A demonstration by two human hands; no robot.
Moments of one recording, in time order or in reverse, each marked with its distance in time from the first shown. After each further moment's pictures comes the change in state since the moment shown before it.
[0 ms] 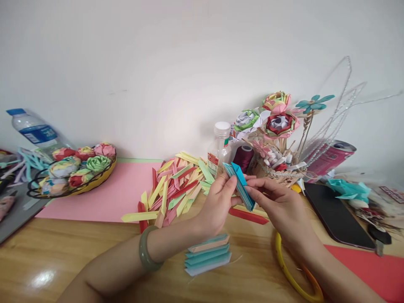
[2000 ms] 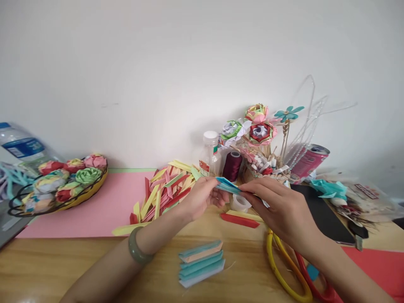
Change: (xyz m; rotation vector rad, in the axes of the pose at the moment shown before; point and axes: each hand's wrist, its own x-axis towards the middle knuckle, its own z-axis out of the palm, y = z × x) left_hand 0.023 0.022 -0.023 0.255 -0.093 -0.242; right_hand 0.002 -0.017 -0.030 -0.794 -0.047 -0.727
